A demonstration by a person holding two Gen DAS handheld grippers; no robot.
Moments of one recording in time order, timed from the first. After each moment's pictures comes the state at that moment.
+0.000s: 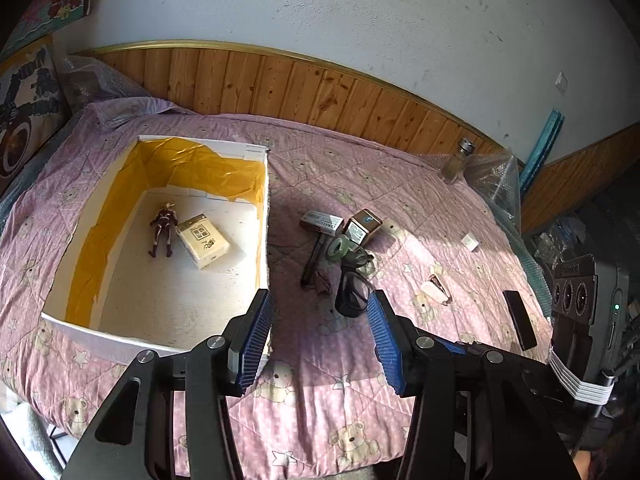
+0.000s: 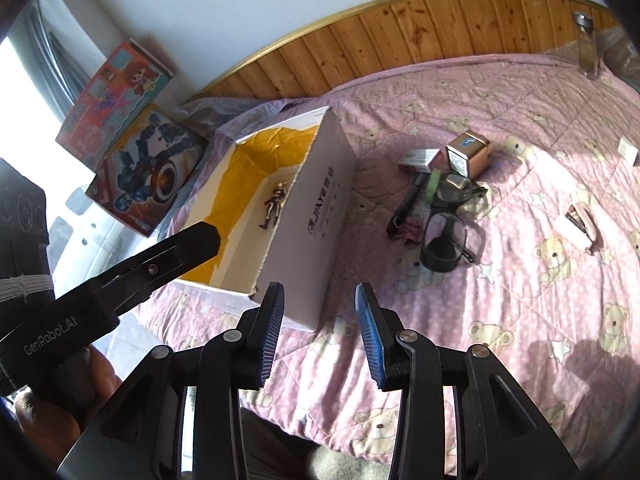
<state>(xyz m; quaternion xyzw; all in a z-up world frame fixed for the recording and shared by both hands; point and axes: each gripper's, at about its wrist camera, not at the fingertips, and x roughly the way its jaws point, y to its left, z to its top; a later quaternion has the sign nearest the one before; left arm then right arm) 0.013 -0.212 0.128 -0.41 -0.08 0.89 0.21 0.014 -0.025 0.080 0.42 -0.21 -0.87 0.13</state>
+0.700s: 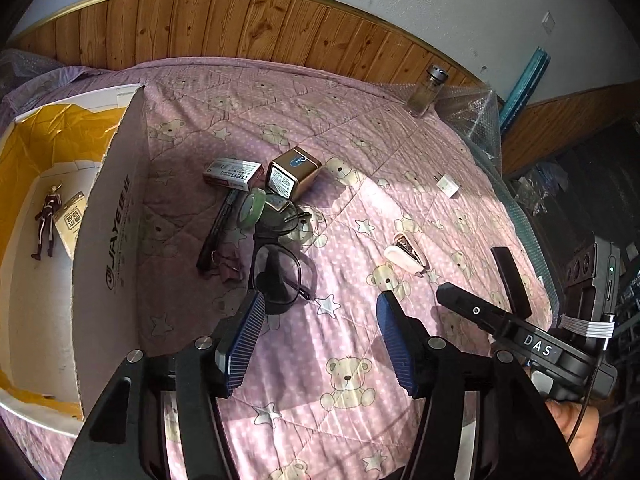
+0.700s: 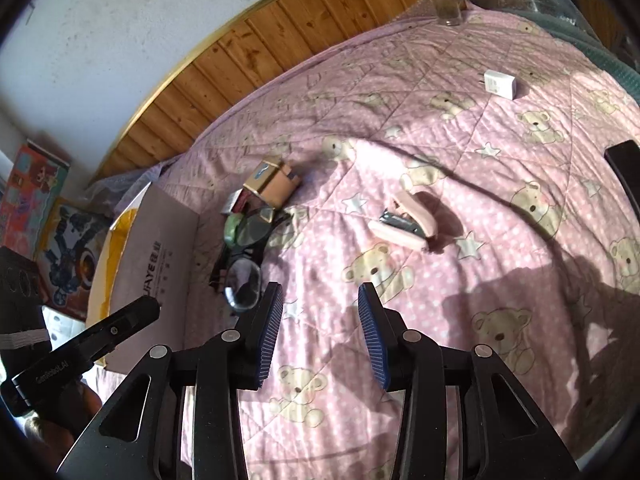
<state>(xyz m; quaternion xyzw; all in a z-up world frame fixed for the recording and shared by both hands) -0.057 -0.091 0.054 -0.49 -0.05 0.83 0.27 0.000 0.160 0.015 0.42 -0.29 -0.86 -0.04</state>
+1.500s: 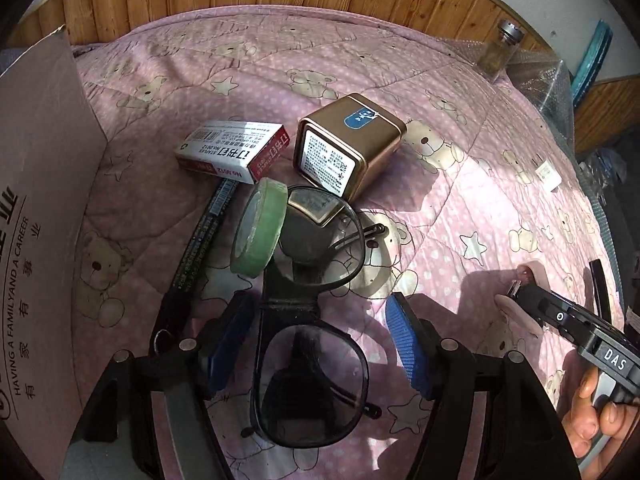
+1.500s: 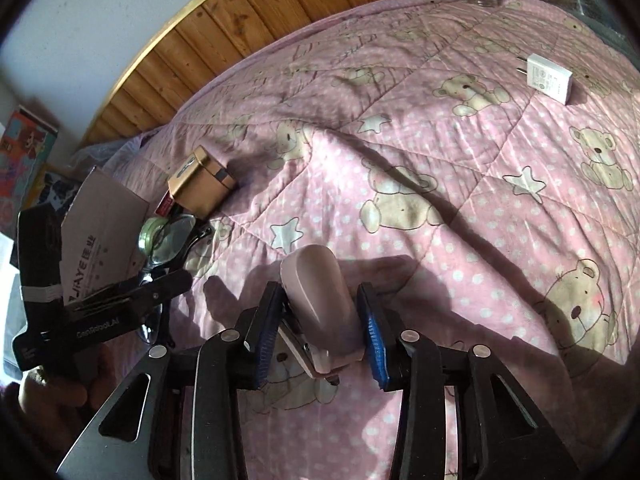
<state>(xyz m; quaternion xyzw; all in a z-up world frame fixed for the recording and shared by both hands) -0.142 -0.033 -0.052 -0.53 0.01 0.83 0.20 -0.071 0.191 -0.061 0.45 -0.23 -0.86 0.04</state>
